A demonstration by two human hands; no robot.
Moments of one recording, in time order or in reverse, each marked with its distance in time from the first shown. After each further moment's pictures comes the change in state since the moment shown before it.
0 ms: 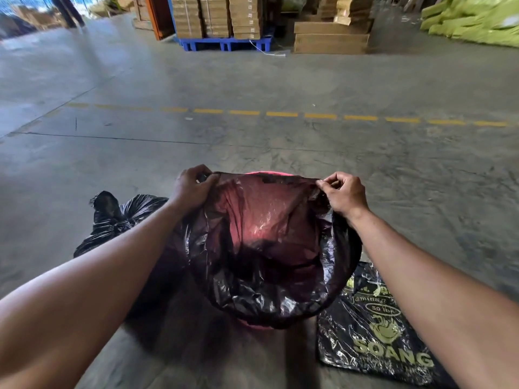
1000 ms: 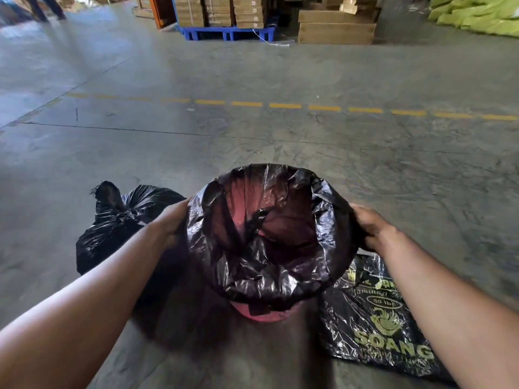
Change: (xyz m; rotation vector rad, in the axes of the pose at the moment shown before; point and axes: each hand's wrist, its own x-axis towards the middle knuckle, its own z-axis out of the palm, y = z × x) left_hand -0.058 -0.044 -0.009 -0.939 -0.408 -0.761; right_hand -0.042 0.041 -0.026 0.725 -0.534 0.687
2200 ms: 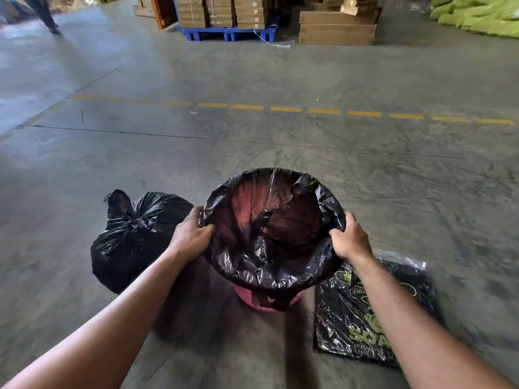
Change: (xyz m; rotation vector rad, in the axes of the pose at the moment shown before) left_hand -0.054 -0.015 0.029 0.863 0.371 0.343; right_hand -0.056 0.014 0.045 -0.802 0.528 -0.219
